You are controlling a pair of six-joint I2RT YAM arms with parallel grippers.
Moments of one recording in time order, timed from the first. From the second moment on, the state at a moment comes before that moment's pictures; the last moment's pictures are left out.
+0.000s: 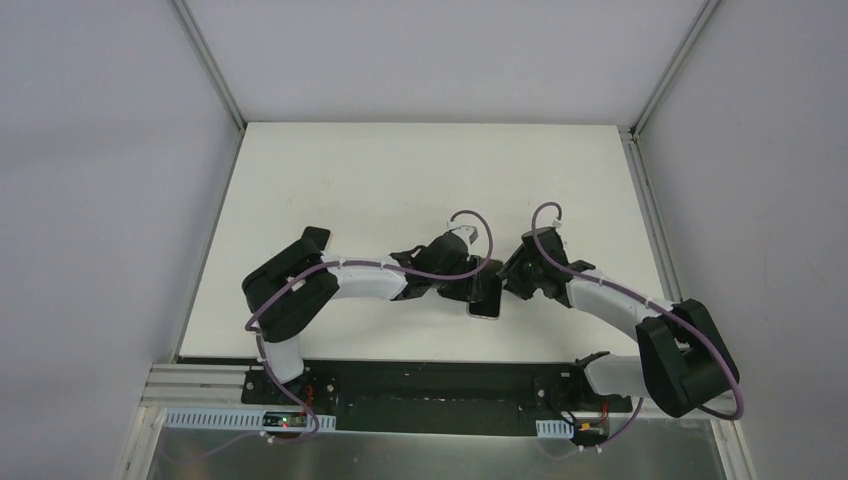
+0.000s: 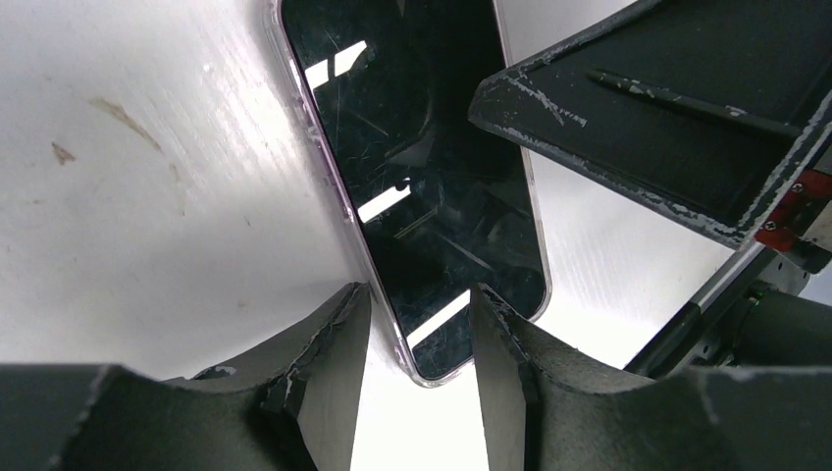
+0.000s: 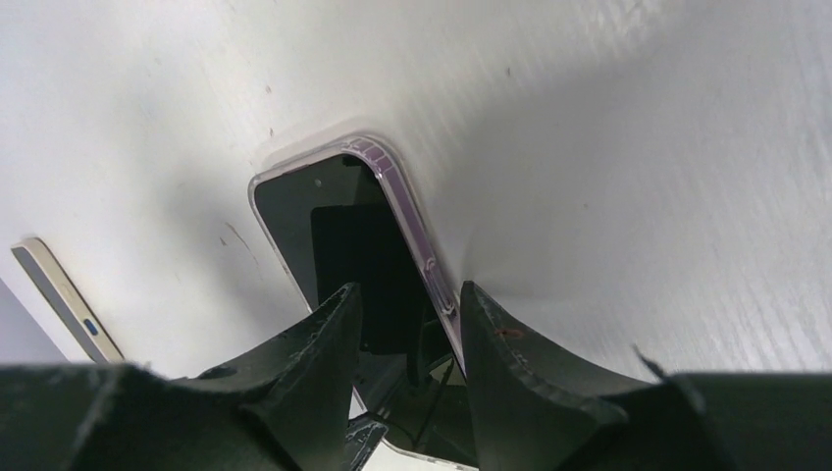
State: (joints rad) left arm -0.98 1.82 0.98 0.09 0.07 -0.71; right arm 0.45 1.30 0.54 -0.20 0.00 1.10
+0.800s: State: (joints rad) left arm -0.99 1.20 0.60 -0.05 -0.30 -0.76; right arm 0.65 0.85 0.59 -0.51 0.37 0.91
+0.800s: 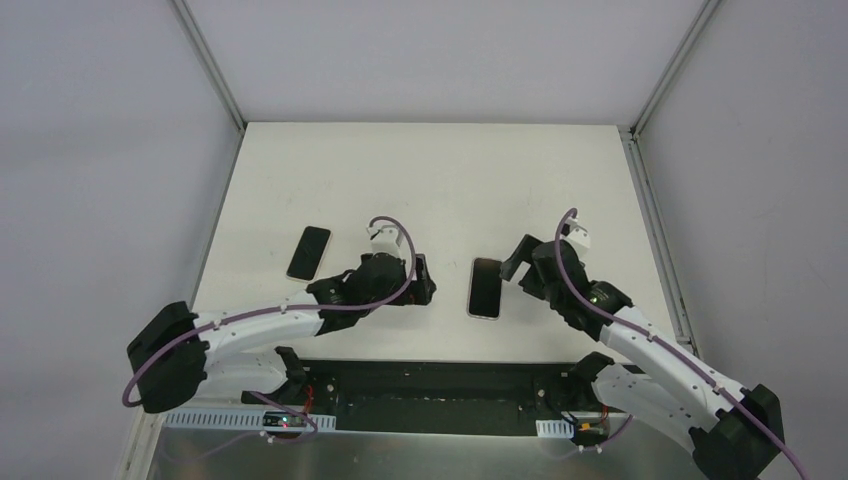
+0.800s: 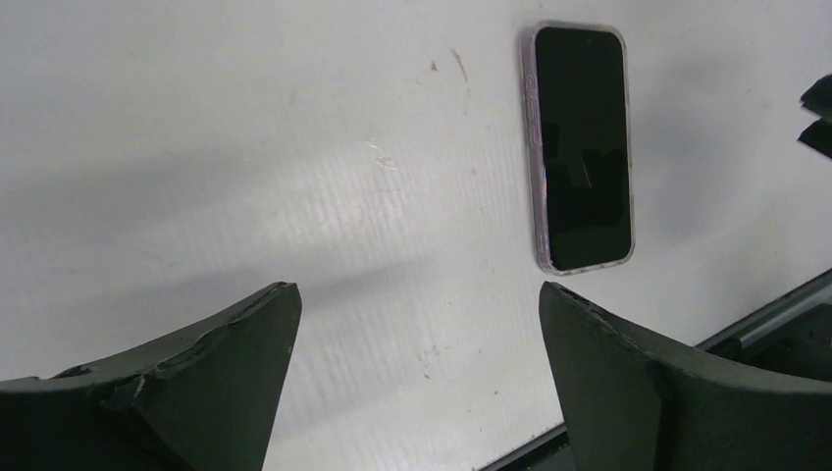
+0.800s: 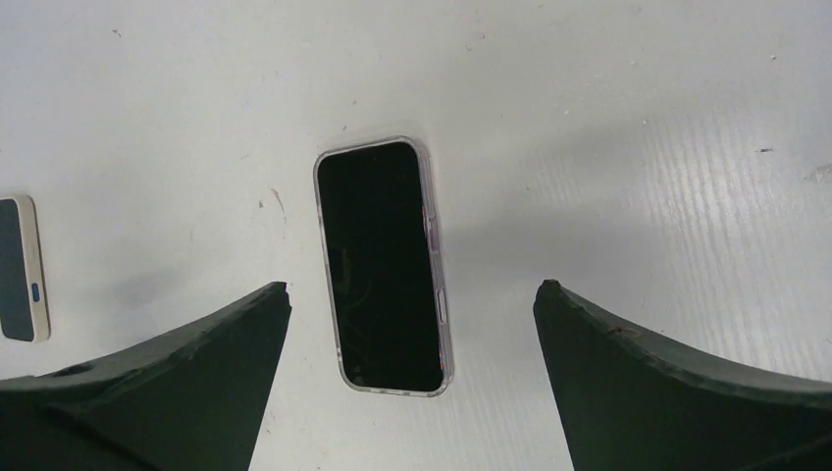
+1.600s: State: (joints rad) left arm -0.99 0.47 0.25 -0.19 -0.65 -0.86; right arm 0.77 1.32 0.81 -0.50 0.26 0.68
